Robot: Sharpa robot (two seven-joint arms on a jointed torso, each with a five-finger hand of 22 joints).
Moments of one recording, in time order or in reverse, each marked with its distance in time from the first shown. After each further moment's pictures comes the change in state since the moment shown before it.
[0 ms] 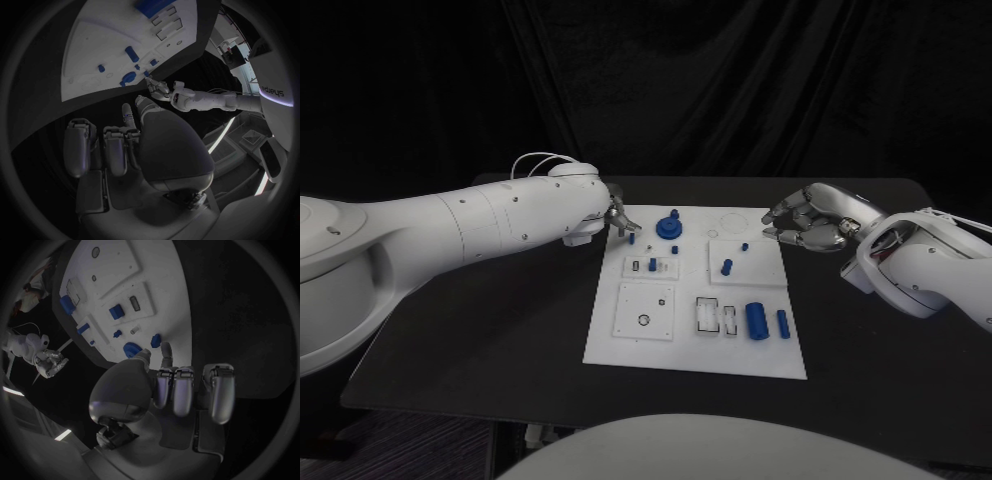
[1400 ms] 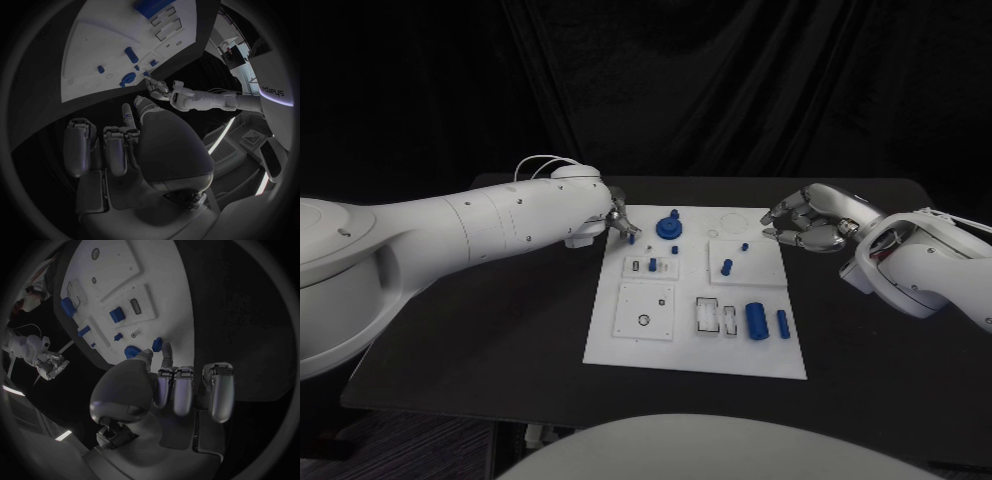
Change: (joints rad) left arm -0.012 0.015 0.000 -0.024 -0.001 0.019 0.026; left_hand 0.027 0.009 0.006 -0.017 0.084 -0.005 0.005 -0.035 -0.017 0.000 0.007 0.000 0.000 -0.004 0.004 0.000 0.000 0.000 0.000 0.007 -0.010 0.000; right arm 0.000 0.003 0.000 -0.001 0.000 0.007 -0.004; right_hand 0.008 0.000 0.008 -0.003 0.028 0.000 0.000 -0.004 -0.004 0.000 0.000 0.000 0.000 0.000 0.000 0.000 0.000 0.000 0.000 0.000 -0.005 0.001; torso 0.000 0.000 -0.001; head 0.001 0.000
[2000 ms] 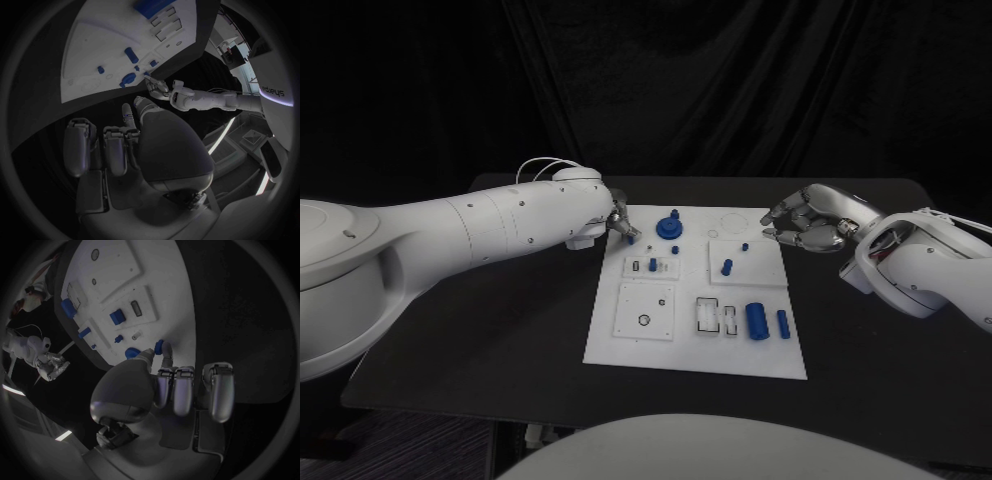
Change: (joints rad) left arm -0.006 0.004 0.000 -0.006 0.000 0.003 0.011; left_hand 0.023 0.004 0.017 -0.017 0.007 0.004 0.004 -0.004 0.000 0.000 0.000 0.000 0.000 0.000 0.000 0.000 0.000 0.000 0.000 0.000 -0.004 0.000; right arm 0.000 0.003 0.000 -0.003 0.000 0.003 -0.001; right_hand 0.004 0.004 0.006 0.000 0.012 0.003 0.004 0.000 -0.001 0.000 0.000 0.000 0.000 0.000 0.000 -0.004 0.000 0.000 0.000 0.000 -0.004 0.000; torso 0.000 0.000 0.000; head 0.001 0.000
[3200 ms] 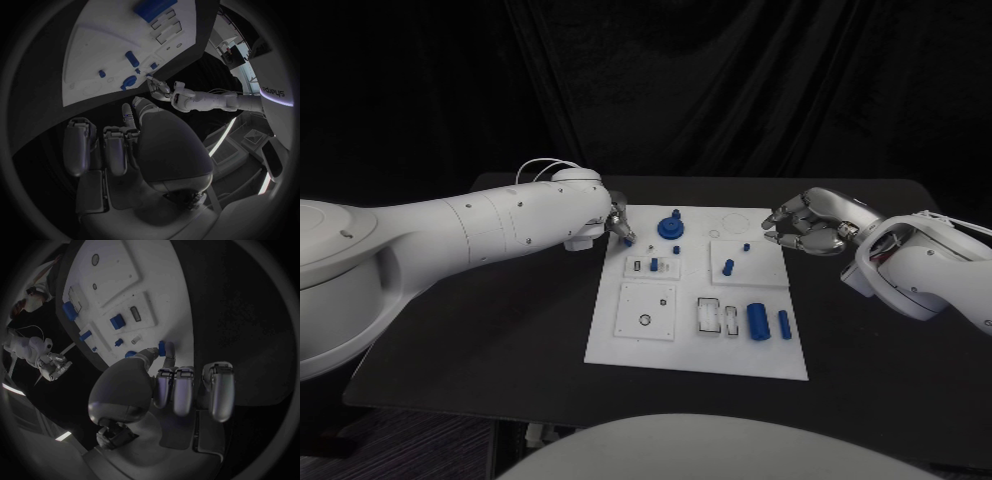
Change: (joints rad) left arm -0.003 -0.017 0.000 0.015 0.000 0.022 0.009; left_hand 0.032 -0.042 0.191 -0.107 0.167 0.018 -0.011 -0.023 0.000 0.000 0.000 0.000 0.000 0.000 0.000 0.000 0.000 0.000 0.000 0.000 -0.013 0.000; right arm -0.006 0.004 0.000 -0.006 0.000 0.016 -0.009; right_hand 0.014 0.005 0.014 -0.008 0.023 0.000 0.000 0.000 -0.002 0.000 0.000 0.000 0.000 0.000 0.000 -0.004 0.000 0.000 0.000 0.000 -0.010 0.000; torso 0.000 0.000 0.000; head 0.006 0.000
